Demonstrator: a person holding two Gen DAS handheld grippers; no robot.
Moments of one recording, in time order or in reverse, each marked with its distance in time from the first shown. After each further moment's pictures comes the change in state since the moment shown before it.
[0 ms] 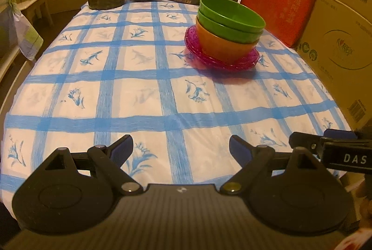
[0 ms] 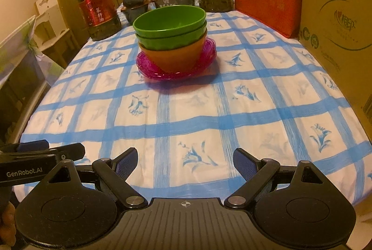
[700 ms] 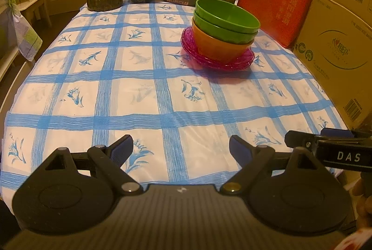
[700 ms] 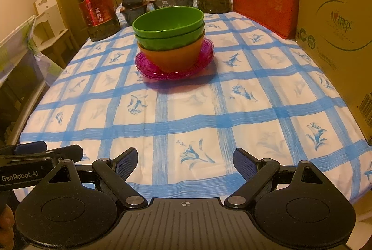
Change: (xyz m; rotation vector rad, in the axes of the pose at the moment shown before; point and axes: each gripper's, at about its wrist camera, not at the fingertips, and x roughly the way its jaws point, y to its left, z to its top) left arm -0.008 -0.005 -0.003 0.009 -0.009 -0.004; right arm -0.006 -0.001 -0.001 -0.002 -0.004 -0.010
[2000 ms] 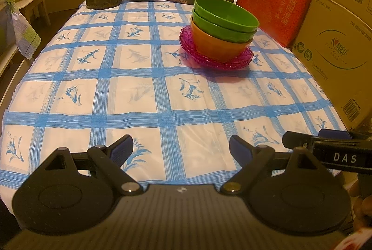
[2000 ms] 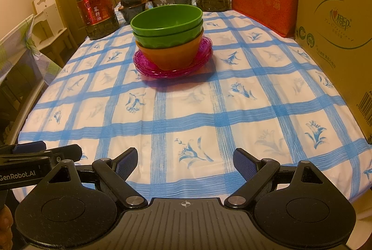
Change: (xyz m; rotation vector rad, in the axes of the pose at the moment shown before) left arm 0.000 -0.002 0.000 -0.001 0.002 -0.002; right arm 0.002 -0.002 -0.001 0.002 0.005 -0.002
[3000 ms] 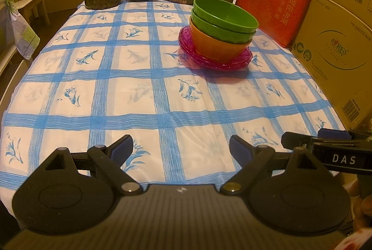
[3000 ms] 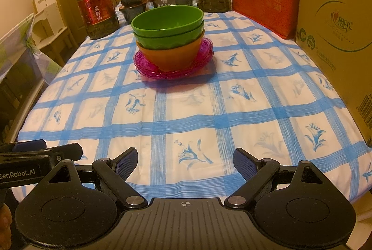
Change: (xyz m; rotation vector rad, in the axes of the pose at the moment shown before) left arm 0.000 -0.002 0.000 -0.002 0.003 -0.002; right arm 0.001 -0.002 0.001 -0.004 -0.001 -0.001
